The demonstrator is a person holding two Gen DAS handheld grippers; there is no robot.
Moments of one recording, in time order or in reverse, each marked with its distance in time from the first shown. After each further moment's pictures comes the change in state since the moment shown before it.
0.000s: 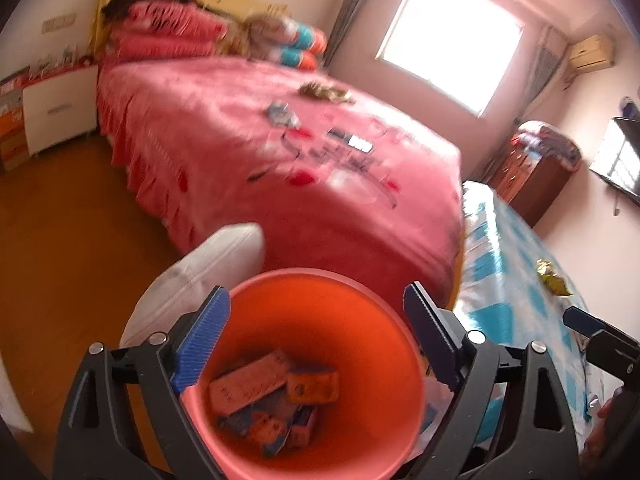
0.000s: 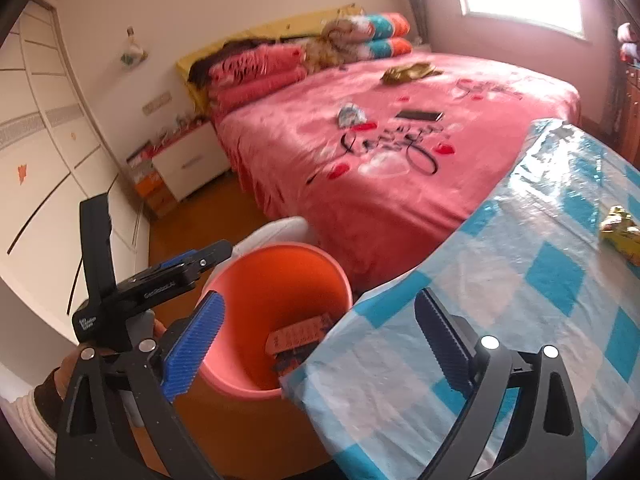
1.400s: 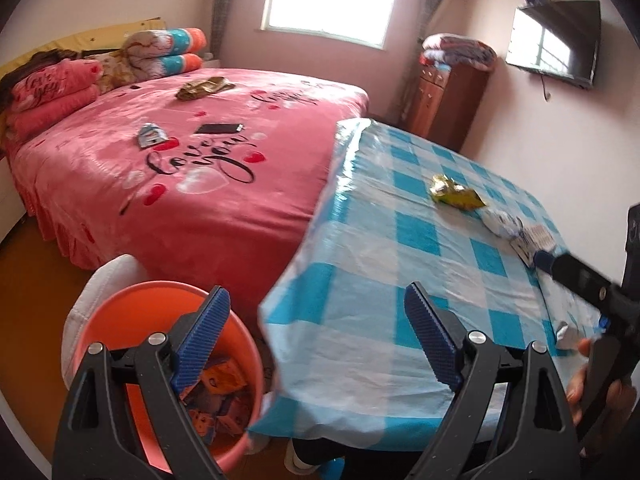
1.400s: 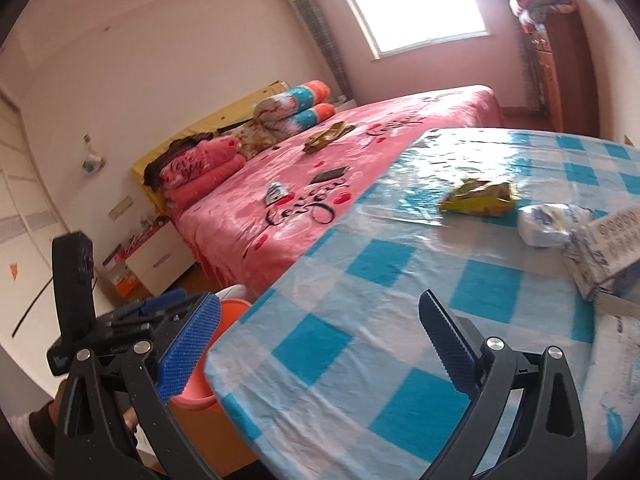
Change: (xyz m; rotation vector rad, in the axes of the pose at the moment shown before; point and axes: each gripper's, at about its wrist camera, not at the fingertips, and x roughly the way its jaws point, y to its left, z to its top) left arm -0.004 -0.173 -0.022 0.360 0.157 -0.153; right arm -0.110 -0.125 -0.058 0.280 -0.266 -0.099
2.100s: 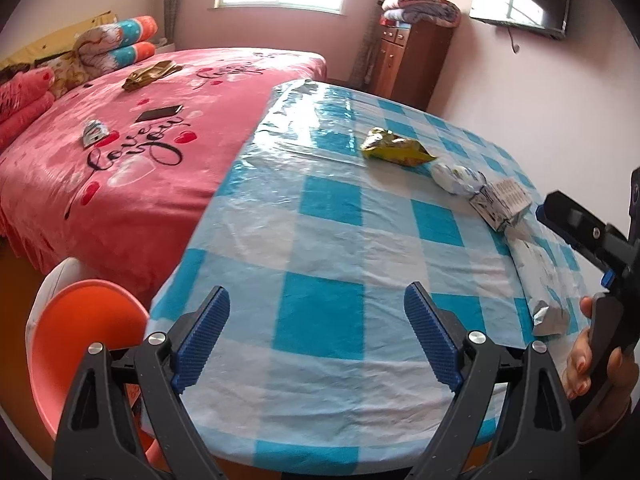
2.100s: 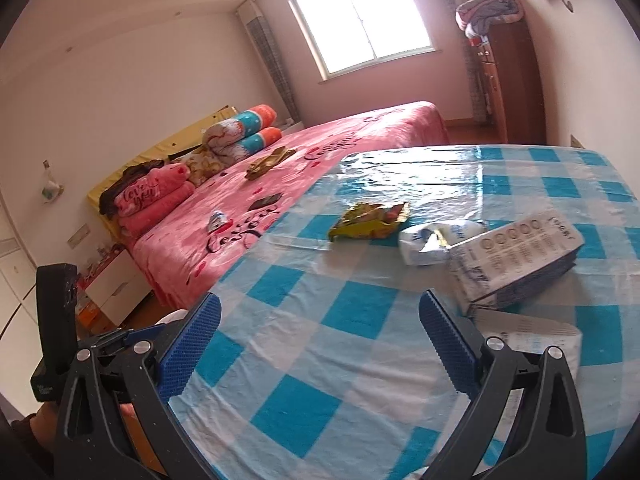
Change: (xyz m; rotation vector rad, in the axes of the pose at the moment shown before) left arm 0.037 -0.082 -0.004 0.105 0.114 -0.081; right arm -0.048 -0.066 0.006 0.049 -0.079 -0.171
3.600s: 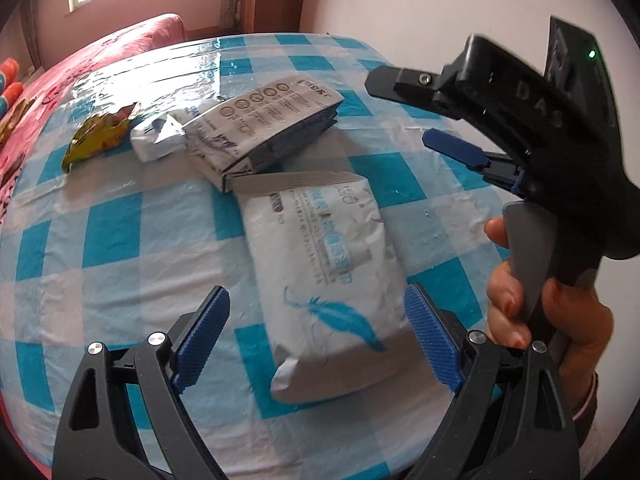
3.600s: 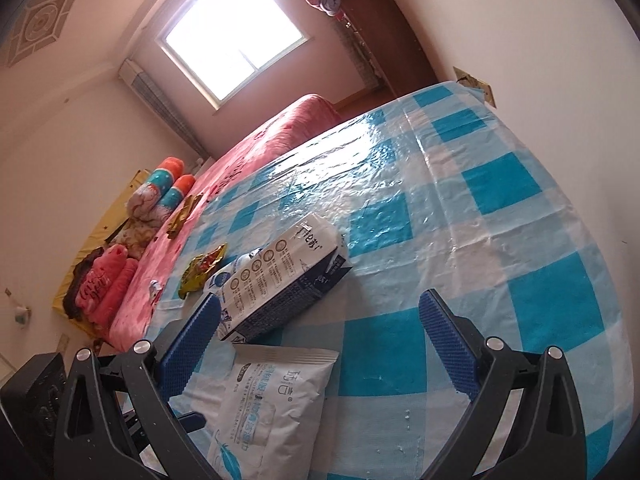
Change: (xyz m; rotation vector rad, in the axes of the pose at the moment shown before) left arm 0.066 -0.243 -0.004 0.335 0.272 -0.220; right arm -0.053 -0.189 0.005 0.393 -0.021 -0.156
